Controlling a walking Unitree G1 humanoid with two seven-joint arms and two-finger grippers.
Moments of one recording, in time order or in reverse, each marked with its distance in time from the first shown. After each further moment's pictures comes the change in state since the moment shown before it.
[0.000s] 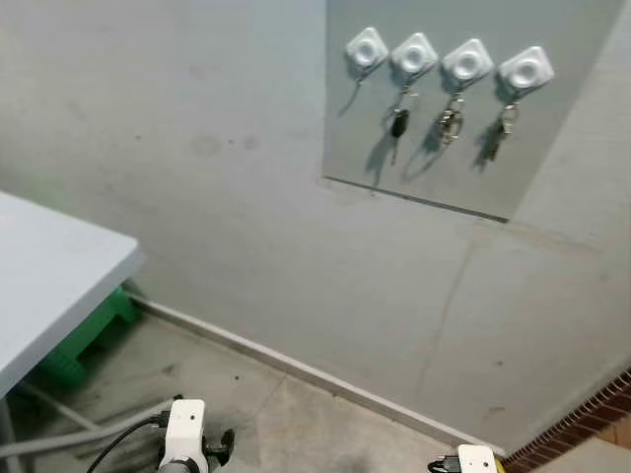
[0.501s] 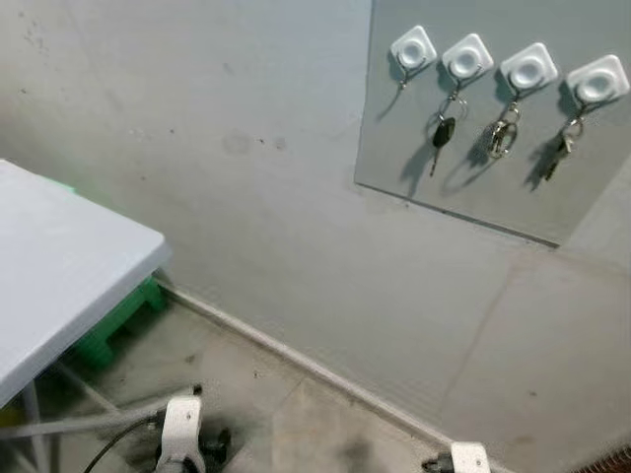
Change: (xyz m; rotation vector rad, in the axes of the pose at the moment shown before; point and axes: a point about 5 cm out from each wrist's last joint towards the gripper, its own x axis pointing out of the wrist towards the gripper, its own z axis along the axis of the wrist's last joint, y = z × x) left arm 0.002 0.000 0.005 -0.017 -0.016 0.004; right arm 0.002 0.004 0.002 0.001 0.002 0.011
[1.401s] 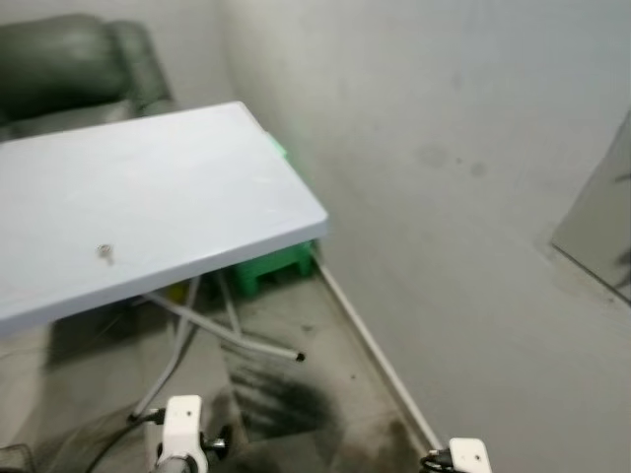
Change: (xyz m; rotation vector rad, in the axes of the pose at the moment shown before) left arm 0.000 -0.005 -0.004 -0.019 0.011 -0.006; right arm -0.004 -0.008 -0.009 -0.026 0.030 -0.011
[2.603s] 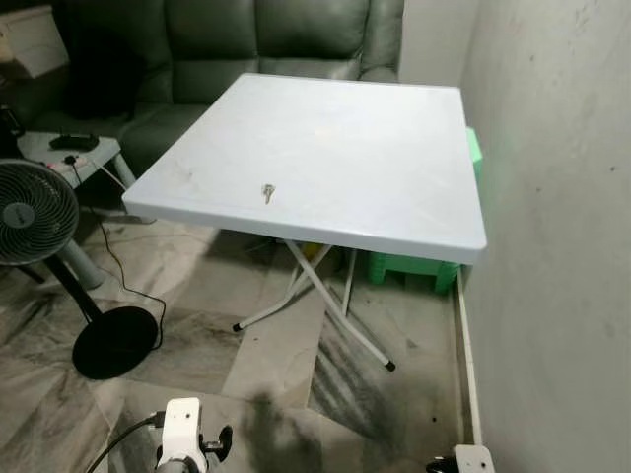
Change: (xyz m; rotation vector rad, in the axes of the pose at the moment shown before) left arm -0.002 0.007 -0.001 -0.019 -0.002 0.018; right arm 0.001 0.002 0.003 0.015 -0.013 0.015
